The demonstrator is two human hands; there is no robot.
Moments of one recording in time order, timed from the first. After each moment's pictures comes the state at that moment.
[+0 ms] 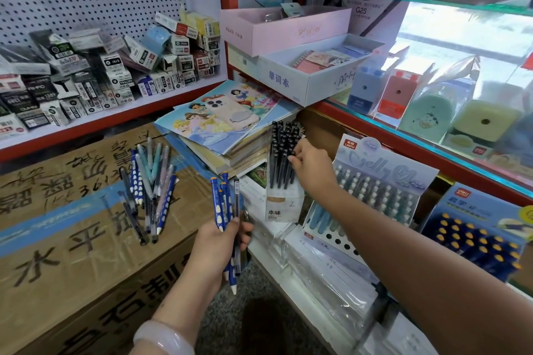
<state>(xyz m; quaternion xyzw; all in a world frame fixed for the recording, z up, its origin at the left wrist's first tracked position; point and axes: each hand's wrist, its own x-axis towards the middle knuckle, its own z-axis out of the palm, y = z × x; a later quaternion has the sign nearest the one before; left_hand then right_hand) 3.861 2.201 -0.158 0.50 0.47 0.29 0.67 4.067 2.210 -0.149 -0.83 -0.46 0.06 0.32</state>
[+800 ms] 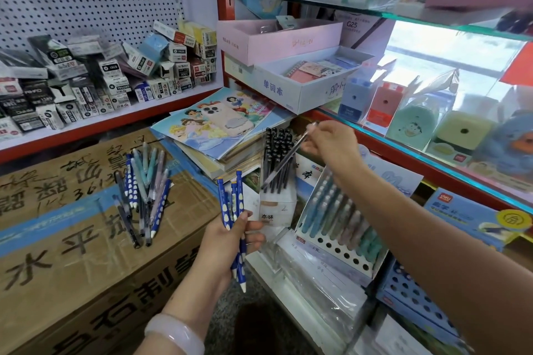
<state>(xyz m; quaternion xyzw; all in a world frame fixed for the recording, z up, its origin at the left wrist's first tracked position) 3.876 2.193 -0.155 0.45 0.41 0.31 0.73 4.074 2.179 -0.078 -0.72 -0.30 0.22 0.59</state>
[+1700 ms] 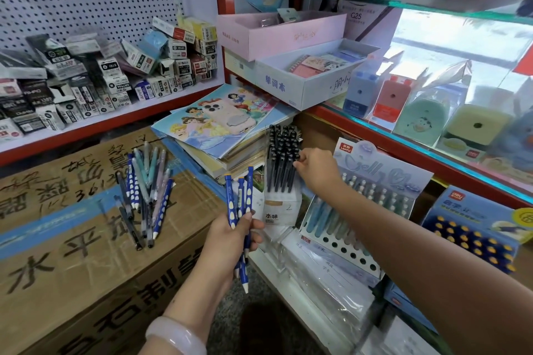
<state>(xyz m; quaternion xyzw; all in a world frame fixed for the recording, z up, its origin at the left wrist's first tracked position) 3.878 2.197 -0.157 0.51 0.41 0.30 0.70 4.082 2.205 -0.141 -0.86 -0.45 0.06 0.22</state>
